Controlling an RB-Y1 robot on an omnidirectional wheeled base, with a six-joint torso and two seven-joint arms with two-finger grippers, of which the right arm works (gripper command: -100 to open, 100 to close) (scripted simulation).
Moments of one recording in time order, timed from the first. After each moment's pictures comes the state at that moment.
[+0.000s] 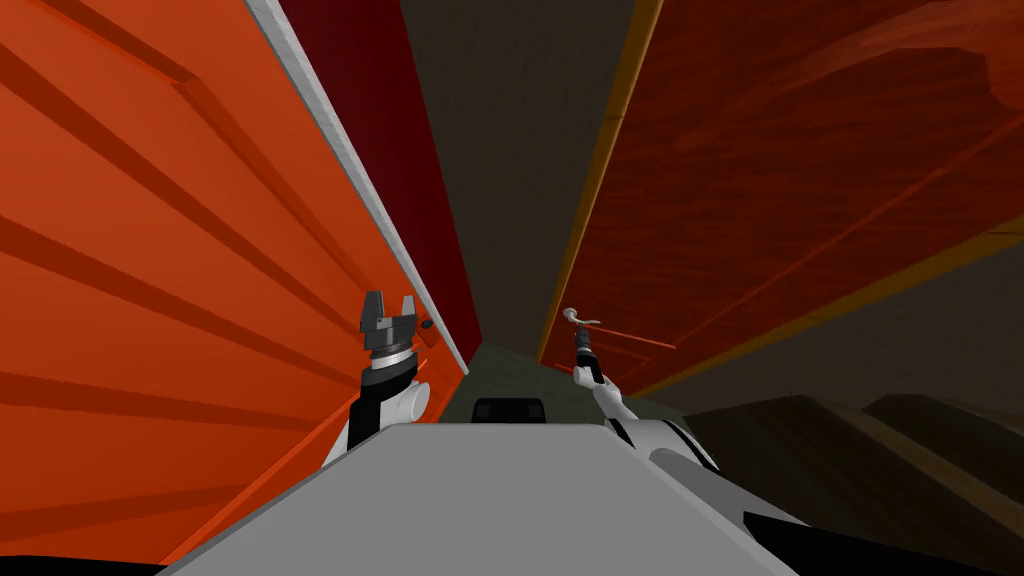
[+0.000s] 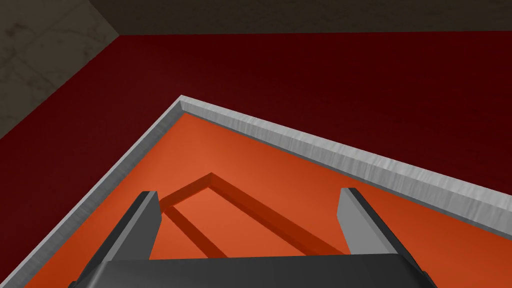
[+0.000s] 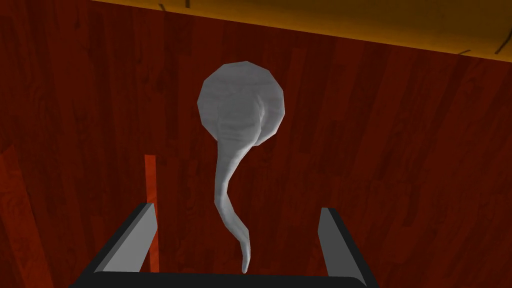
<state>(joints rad) -0.24 -0.31 -0.06 -0.56 -0.39 -0.72 0.09</state>
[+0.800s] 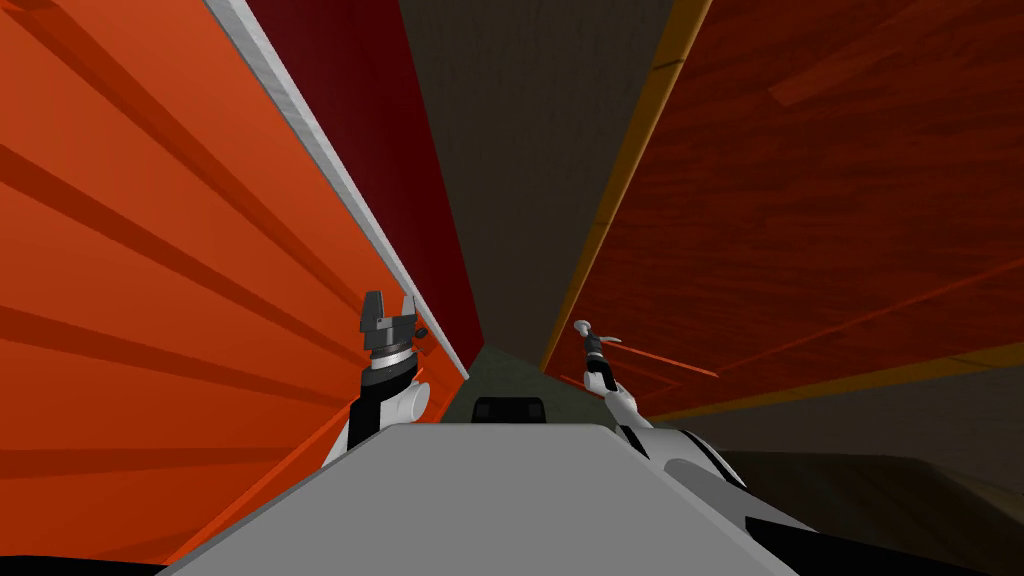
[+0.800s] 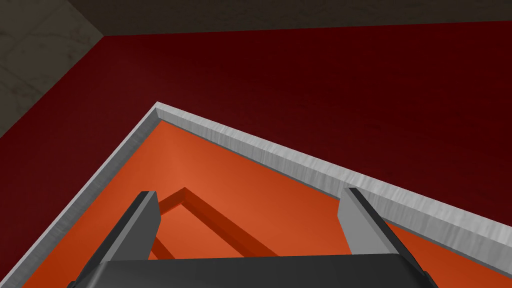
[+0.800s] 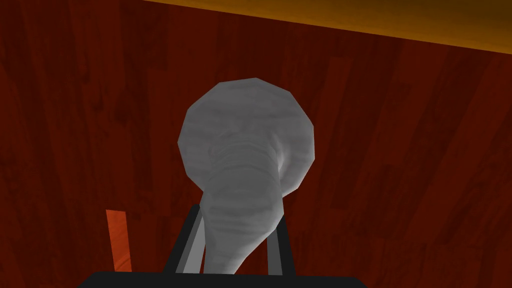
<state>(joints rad) -0.20 -0.37 -0.08 -0.55 -0.40 -0.73 0.04</state>
